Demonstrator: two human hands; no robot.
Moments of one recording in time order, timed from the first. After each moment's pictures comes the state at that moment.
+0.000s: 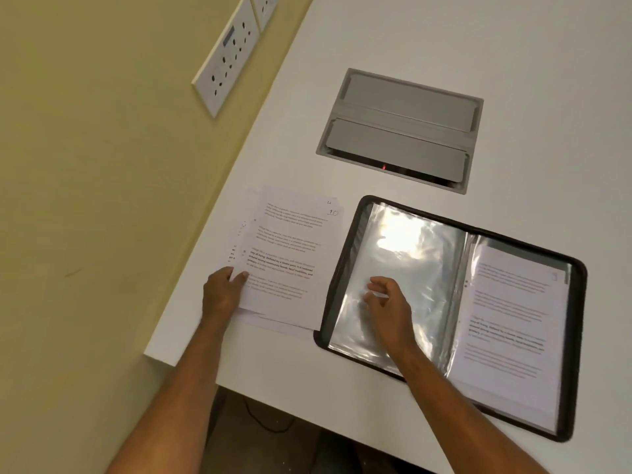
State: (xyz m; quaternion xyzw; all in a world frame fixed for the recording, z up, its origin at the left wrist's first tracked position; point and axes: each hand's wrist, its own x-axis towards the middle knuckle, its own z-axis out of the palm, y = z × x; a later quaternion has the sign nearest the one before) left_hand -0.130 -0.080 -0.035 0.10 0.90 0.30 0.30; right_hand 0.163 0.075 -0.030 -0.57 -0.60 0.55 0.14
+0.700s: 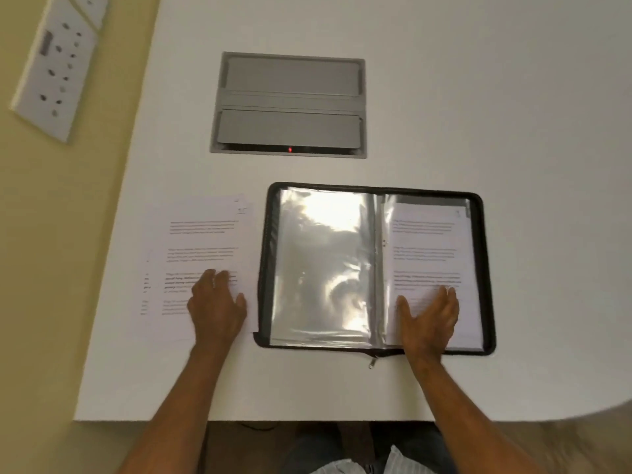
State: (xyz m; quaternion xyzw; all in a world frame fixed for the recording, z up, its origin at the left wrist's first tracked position) left_hand -0.020 -0.019 -0.048 0.41 0.89 0.06 0.20; right_hand 0.348 0.075 -0.050 -0.81 -0.52 0.26 0.10
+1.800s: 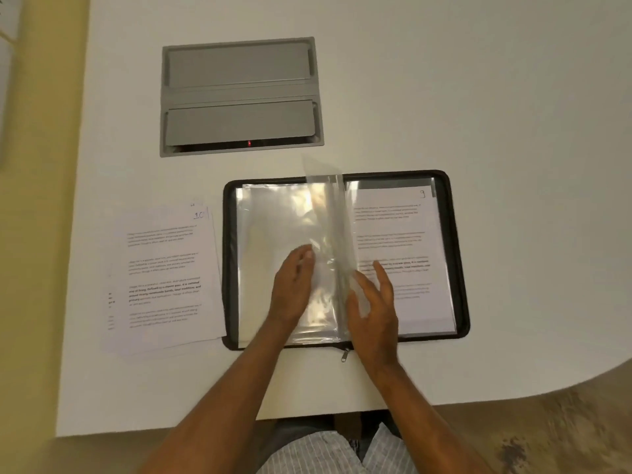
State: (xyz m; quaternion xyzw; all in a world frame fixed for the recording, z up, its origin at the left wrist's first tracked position) left_hand 0.161 0.091 -0.014 0.31 0.73 0.37 0.49; right_hand 0.326 0.065 -0.010 -0.64 -0.61 0.34 0.31
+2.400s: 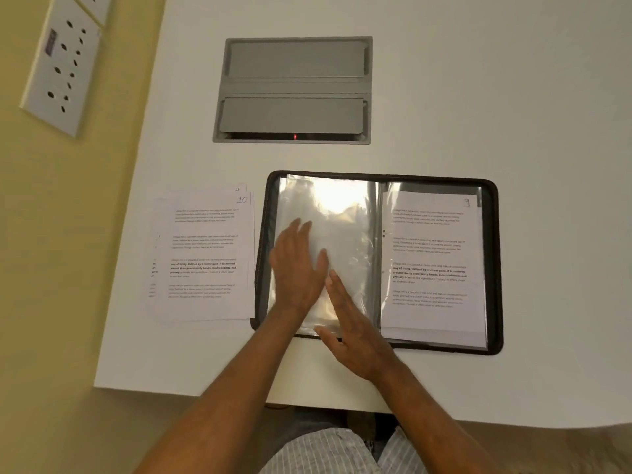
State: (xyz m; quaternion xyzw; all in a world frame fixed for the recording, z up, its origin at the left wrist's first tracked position) left_hand 0.119 0.080 -0.006 0.50 0.82 0.22 0.18; right_hand 0.291 0.043 -0.019 -0.36 -0.79 0.48 0.11
